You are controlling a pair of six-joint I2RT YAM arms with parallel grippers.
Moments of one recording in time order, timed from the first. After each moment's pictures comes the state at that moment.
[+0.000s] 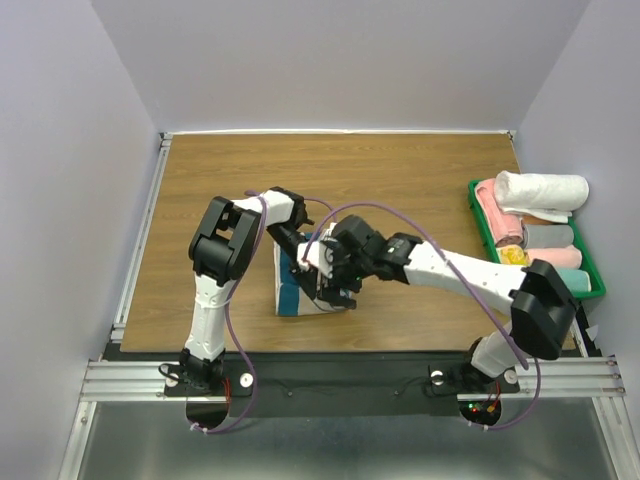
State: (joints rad) left arm -0.49 2.19 1.46 -1.31 0.97 0.82; right arm 0.93 1.52 1.12 -0.51 -0.32 -0.49
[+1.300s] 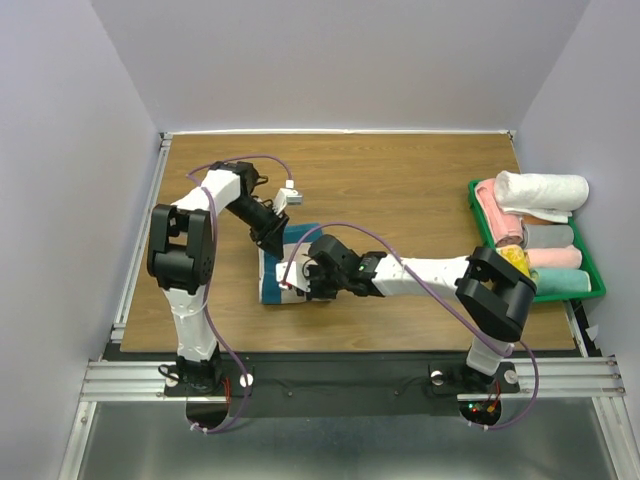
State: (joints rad) left arm -0.21 1.98 1.49 -1.22 0.79 0.88; right arm 1.03 1.75 1.05 -0.15 -0.24 -0.61
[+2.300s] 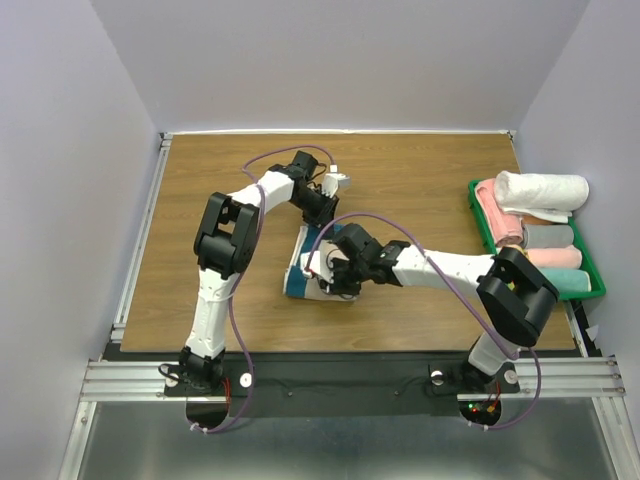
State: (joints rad) left arm -0.44 2.27 1.75 -0.70 0.68 0.23; right arm 0.92 1.65 0.98 -0.30 -0.27 -0.62
